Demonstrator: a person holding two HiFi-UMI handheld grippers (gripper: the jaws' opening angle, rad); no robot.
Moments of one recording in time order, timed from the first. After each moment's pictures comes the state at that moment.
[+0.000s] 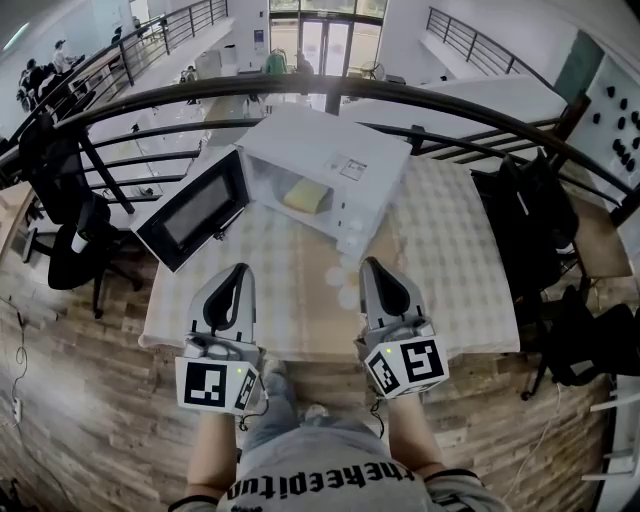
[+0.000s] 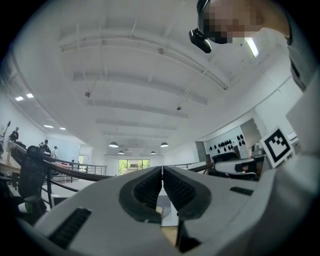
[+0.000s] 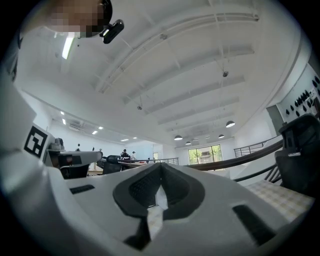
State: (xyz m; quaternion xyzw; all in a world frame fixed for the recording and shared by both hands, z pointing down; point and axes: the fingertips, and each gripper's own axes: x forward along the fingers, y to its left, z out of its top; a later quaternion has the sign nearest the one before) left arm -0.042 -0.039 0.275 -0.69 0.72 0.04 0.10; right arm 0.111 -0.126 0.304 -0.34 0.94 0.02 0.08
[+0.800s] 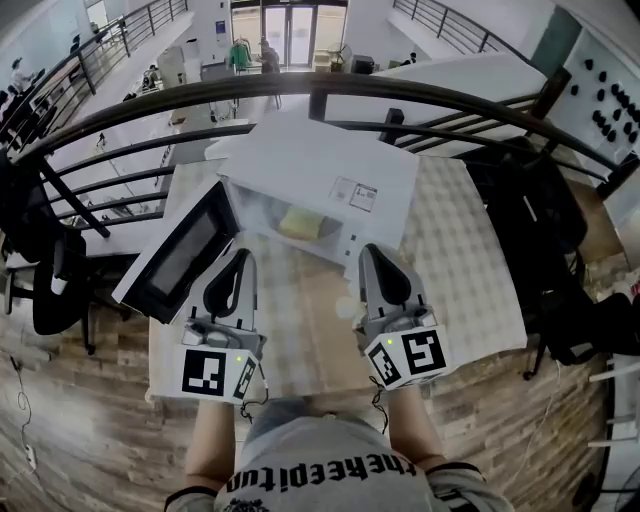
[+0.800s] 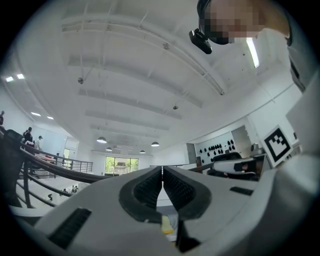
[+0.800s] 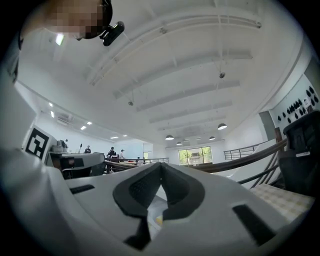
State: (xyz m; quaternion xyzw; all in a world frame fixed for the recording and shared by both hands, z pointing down) left arm -0.135 -0.180 0.277 -0.74 0.67 0.05 0.09; right arm 0.022 -0.239 0.298 -0.40 0.91 0.02 0.07
